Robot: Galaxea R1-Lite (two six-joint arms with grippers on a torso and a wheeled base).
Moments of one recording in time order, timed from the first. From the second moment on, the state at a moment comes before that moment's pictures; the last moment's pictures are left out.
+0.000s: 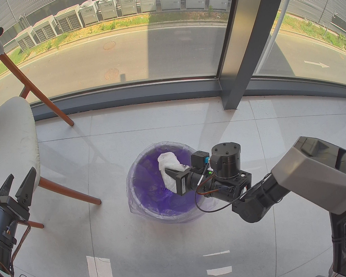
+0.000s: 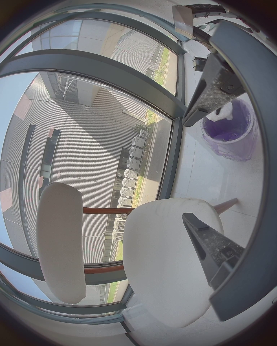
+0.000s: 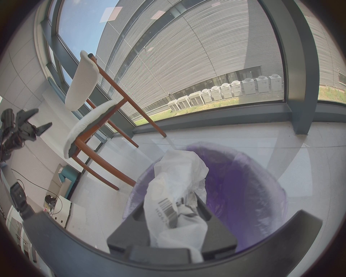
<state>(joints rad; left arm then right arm) -0.14 1.05 -0.02 -1.20 0.15 -0.22 0.68 2.34 -1.16 -0.99 0.14 0.14</state>
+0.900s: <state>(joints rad) -0.13 1.04 -0.02 -1.18 0.15 -0.21 0.67 2.55 -1.33 -1.03 0.13 0.14</state>
